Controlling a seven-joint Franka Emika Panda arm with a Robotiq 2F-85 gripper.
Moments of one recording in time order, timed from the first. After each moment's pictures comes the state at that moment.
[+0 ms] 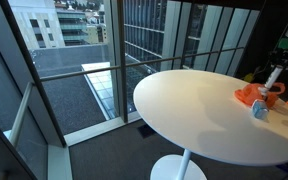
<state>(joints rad) -0.26 0.17 -0.34 -2.11 -0.13 2.40 0.72</state>
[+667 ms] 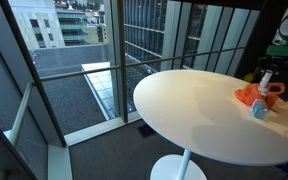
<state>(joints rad) -0.22 0.26 -0.33 -2.06 -0.13 2.40 0.72</state>
